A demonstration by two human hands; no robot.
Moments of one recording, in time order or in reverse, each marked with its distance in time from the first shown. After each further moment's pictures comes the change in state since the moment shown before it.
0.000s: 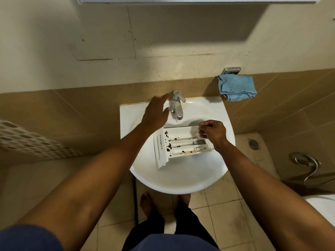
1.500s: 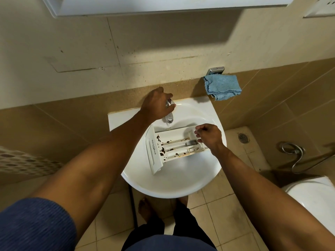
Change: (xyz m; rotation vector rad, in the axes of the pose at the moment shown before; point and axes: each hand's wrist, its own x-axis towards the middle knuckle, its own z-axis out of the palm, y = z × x) left_hand 0.061 0.033 -0.006 0.277 -0.116 0.270; right_hand -0.007 0.015 -0.013 -0.057 0.070 -0.001
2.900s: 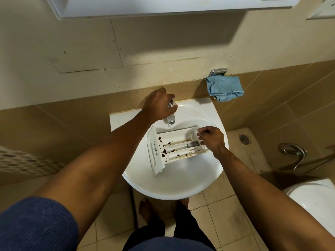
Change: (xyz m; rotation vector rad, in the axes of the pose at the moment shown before) left_hand 0.002 -0.002 -0.002 0.001 0.009 0.015; right_hand -0.001 0.005 -0.001 0.001 0.012 -0.011
